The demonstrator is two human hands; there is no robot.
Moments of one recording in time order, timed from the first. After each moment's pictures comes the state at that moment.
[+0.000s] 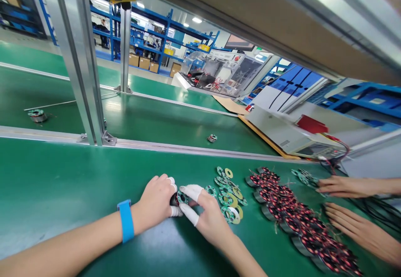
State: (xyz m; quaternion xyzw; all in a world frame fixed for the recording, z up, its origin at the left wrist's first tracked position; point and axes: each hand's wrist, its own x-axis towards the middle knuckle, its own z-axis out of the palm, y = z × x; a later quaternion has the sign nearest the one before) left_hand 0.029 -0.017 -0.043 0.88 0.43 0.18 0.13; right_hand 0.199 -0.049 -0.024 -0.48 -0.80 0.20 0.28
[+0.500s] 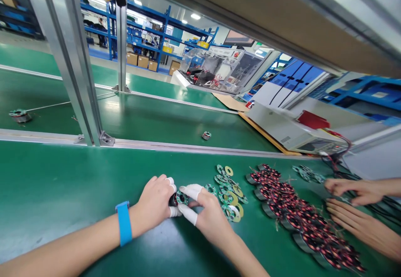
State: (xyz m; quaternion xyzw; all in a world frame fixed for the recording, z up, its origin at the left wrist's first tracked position) left_hand 0.028 -0.019 -0.040 0.88 0.43 0.15 0.14; right_hand 0.196 -0.050 -0.018 -0.51 -0.76 0.26 0.29
